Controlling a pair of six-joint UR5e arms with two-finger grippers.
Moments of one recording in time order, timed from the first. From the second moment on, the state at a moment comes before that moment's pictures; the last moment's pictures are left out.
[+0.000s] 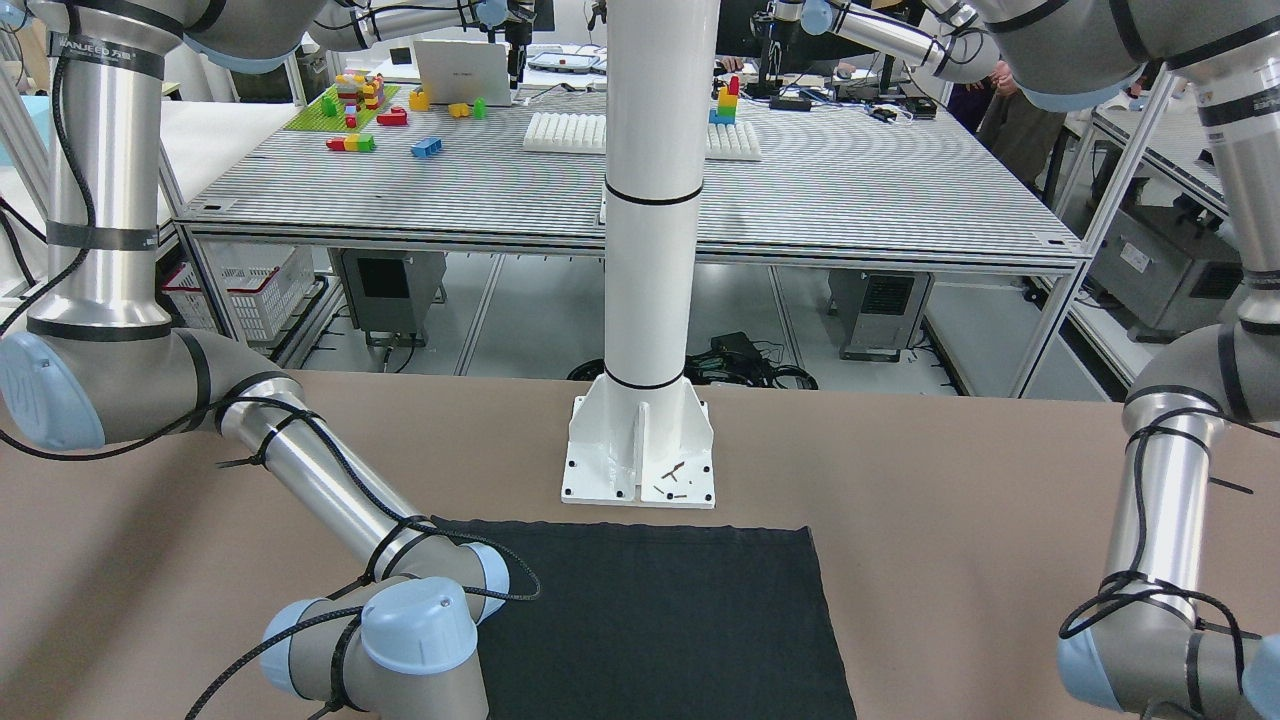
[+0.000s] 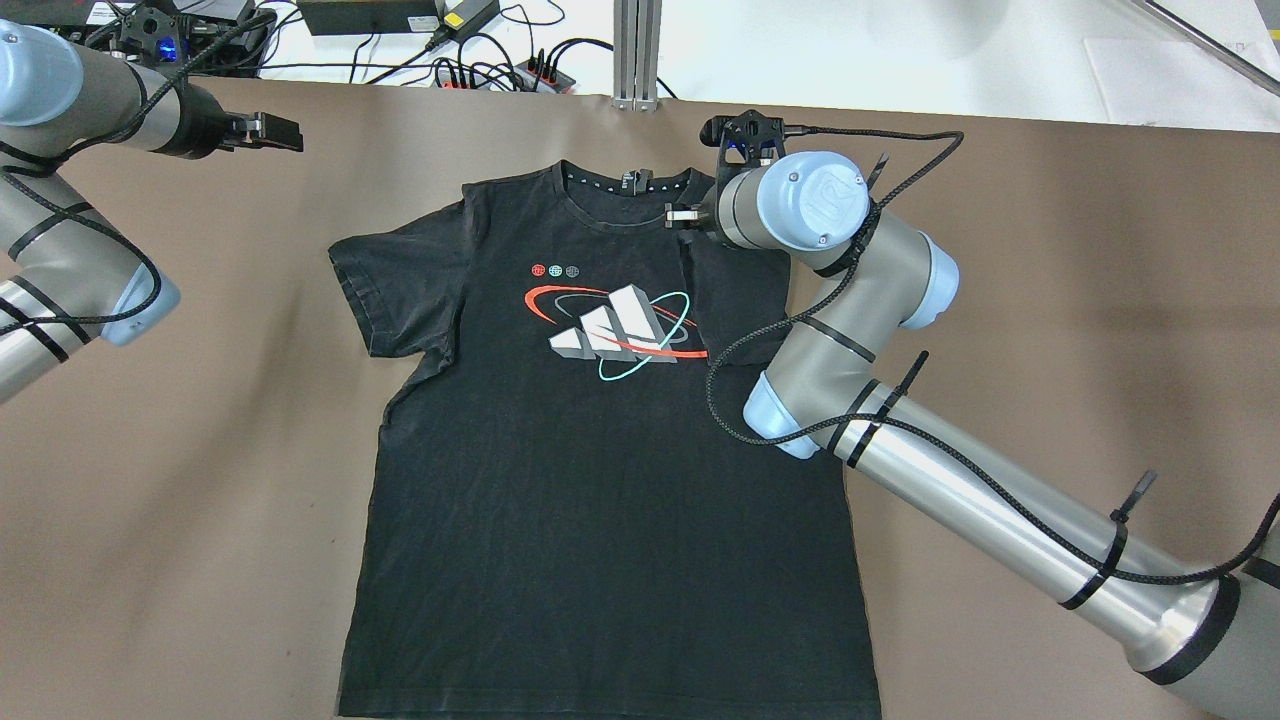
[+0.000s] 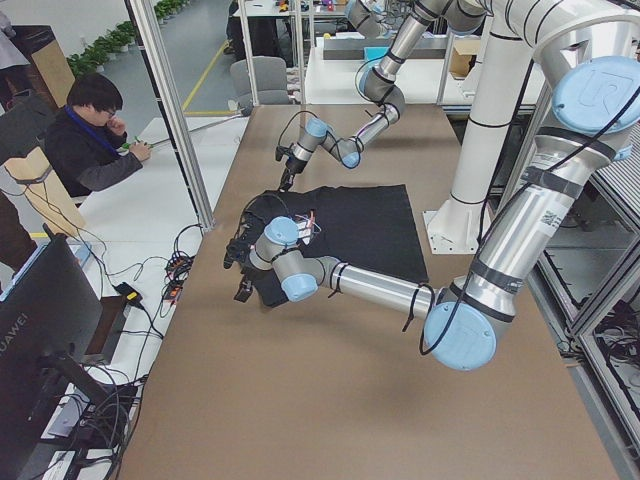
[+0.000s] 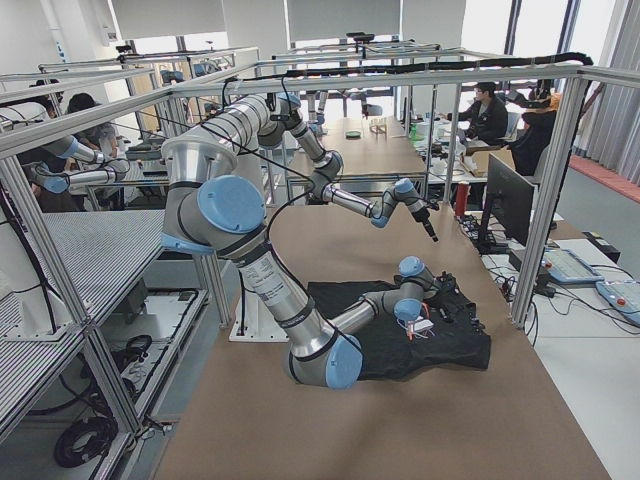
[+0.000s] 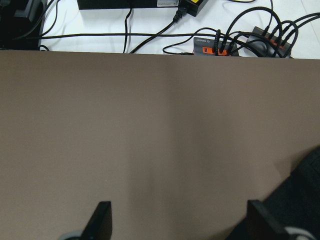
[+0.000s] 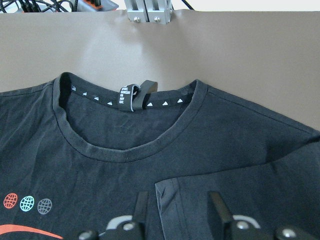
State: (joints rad) left arm -1.09 -2.09 -1.29 -2.35 -1.89 -0.93; right arm 0.77 -0.75 1.21 -0.91 1.66 1.03
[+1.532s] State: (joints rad) left arm -0.88 -2.02 -1.21 -2.59 -1.75 -0.93; right arm 0.80 -0.79 1.25 -0.91 1.70 1.05
